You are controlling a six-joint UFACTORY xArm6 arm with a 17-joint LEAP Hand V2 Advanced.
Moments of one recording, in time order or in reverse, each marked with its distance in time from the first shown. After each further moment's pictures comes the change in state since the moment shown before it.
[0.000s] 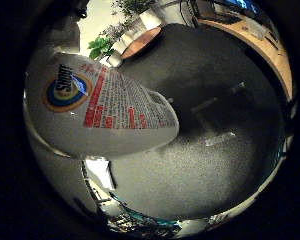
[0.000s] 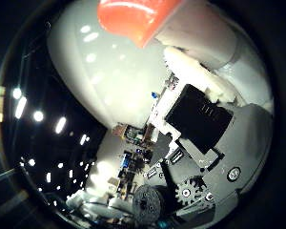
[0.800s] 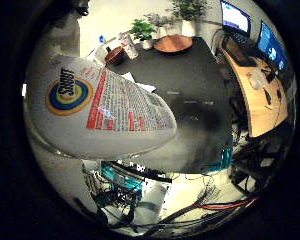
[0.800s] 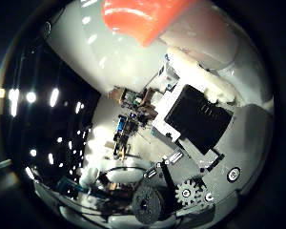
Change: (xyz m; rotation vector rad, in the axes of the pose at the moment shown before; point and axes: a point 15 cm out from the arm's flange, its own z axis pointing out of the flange) arm -0.189 0.044 -0.091 -0.404 0.064 -0.320
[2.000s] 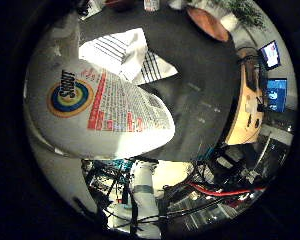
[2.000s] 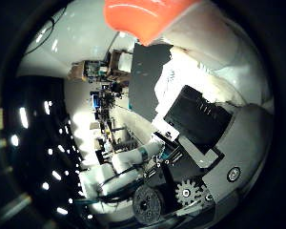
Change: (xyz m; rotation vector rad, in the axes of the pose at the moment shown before) arm -0.041 -0.062 0.144 -0.394 0.228 -0.006
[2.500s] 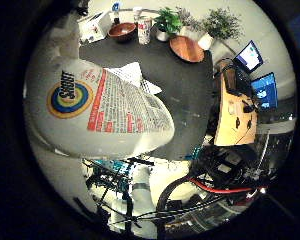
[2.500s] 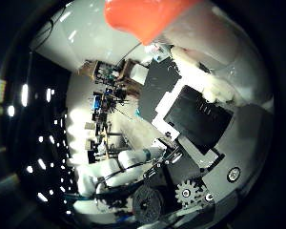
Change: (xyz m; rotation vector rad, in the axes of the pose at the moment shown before) arm -0.008 -0.005 -0.027 0.084 0.021 -0.023
